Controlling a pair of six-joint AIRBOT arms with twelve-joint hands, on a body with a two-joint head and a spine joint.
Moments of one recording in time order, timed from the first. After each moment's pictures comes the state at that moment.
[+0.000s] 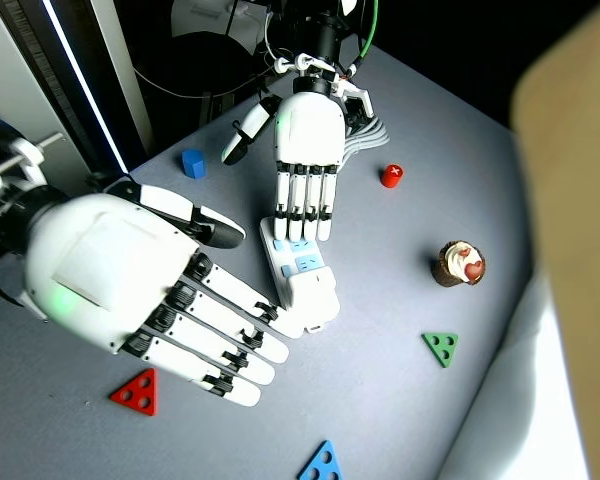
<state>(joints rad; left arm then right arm) 0.58 -1.12 0.96 0.73 0.07 0.45 -0.39 -0.92 0.82 0.85 0.85 -1.55</state>
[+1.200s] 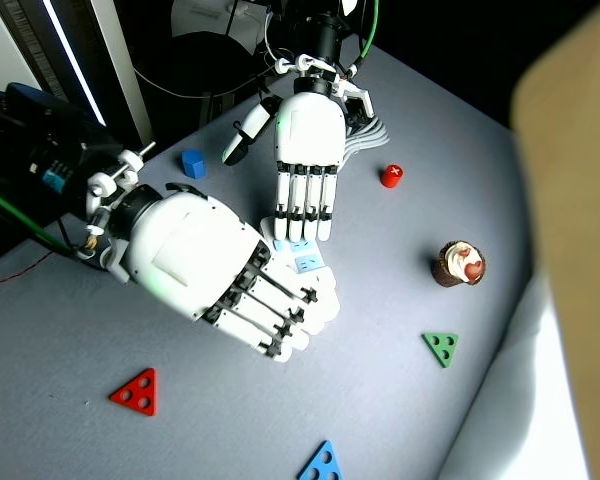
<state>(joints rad) 0.57 -1.12 0.97 0.73 0.08 0.45 -0.35 -1.14 0.89 1.06 0.92 -1.61</state>
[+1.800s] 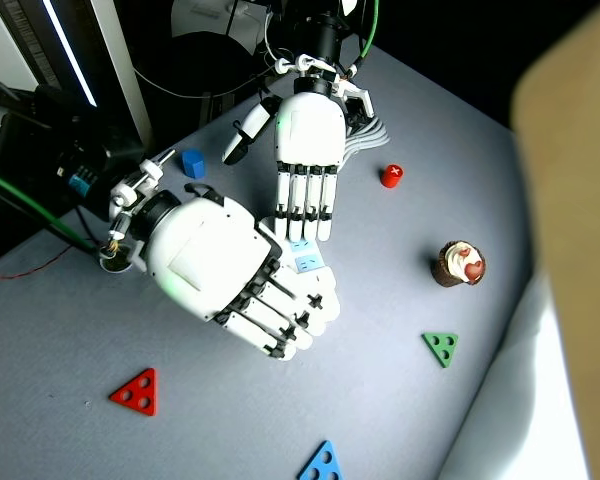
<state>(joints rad) 0.57 -1.12 0.97 0.73 0.08 0.45 -0.32 -1.19 0.94 1.20 0.94 -1.55</state>
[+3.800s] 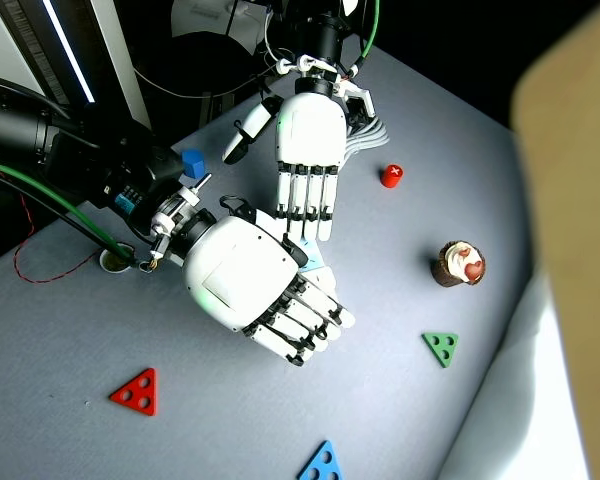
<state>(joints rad) 0.57 -1.12 0.97 0.73 0.09 0.45 -0.30 -1.30 1.06 1.26 0.91 -1.45</state>
